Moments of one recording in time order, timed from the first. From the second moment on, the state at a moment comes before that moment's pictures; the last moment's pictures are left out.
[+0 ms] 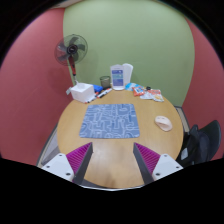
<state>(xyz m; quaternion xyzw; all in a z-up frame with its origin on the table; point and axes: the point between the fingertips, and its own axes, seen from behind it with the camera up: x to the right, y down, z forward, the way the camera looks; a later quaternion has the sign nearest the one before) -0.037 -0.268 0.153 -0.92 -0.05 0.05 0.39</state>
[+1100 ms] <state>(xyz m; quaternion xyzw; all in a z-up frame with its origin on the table) 0.255 -0.007 -0.008 -0.90 0.05 -0.04 0.44</state>
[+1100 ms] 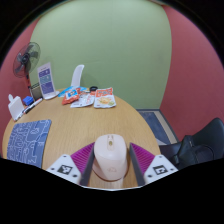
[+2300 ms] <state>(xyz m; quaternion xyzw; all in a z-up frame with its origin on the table) -0.087 -0.017 0.003 -0.90 0.03 0.01 0.43</state>
